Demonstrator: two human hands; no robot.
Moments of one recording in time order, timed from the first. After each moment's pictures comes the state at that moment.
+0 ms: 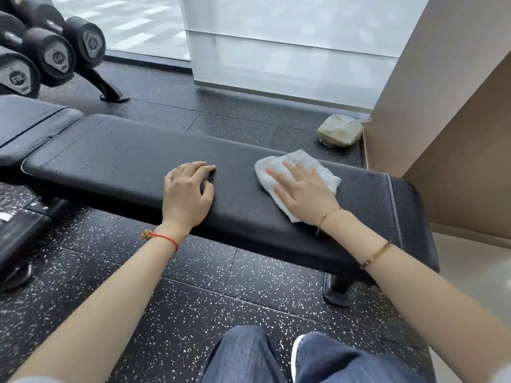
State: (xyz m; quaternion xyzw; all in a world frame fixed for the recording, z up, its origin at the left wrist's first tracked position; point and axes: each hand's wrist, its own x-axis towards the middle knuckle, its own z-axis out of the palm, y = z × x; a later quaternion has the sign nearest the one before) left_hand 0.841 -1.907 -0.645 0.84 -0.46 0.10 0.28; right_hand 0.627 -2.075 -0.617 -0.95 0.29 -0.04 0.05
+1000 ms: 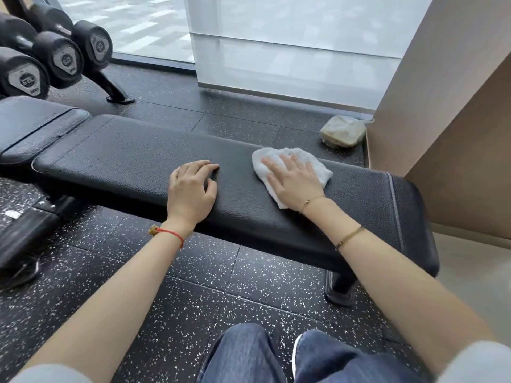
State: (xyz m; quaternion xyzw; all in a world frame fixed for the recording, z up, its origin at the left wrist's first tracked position) left_hand 0.838 -1.906 -0.642 0.84 -0.45 0.10 0.30; right_hand 0.661 -2.065 -0.609 -0.94 0.33 -0.03 0.07
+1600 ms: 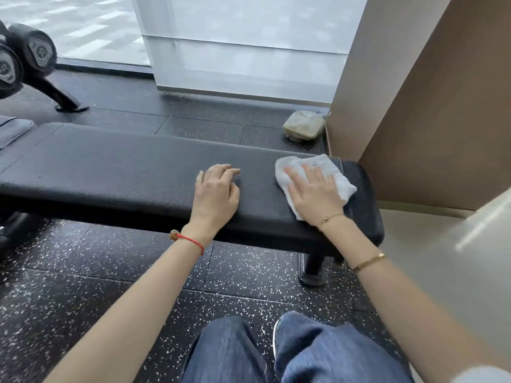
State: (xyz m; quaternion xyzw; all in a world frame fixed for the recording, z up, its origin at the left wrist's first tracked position) left_hand 0.730 -1.947 -0.623 0.79 -0.53 0.00 0.31; right_hand 0.536 -2.059 -0.608 -0.88 0.47 -0.06 0.05
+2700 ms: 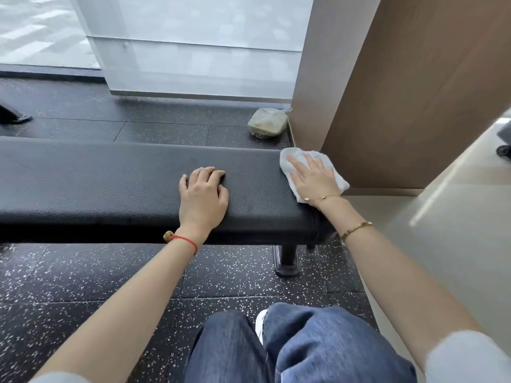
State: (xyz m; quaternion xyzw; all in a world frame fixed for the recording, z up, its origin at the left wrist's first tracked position) left_hand 0.698 -1.974 -0.642 0.79 -0.56 0.05 0.27; right_hand 0.470 -2.119 -0.614 -0.84 0.53 -0.04 0.07
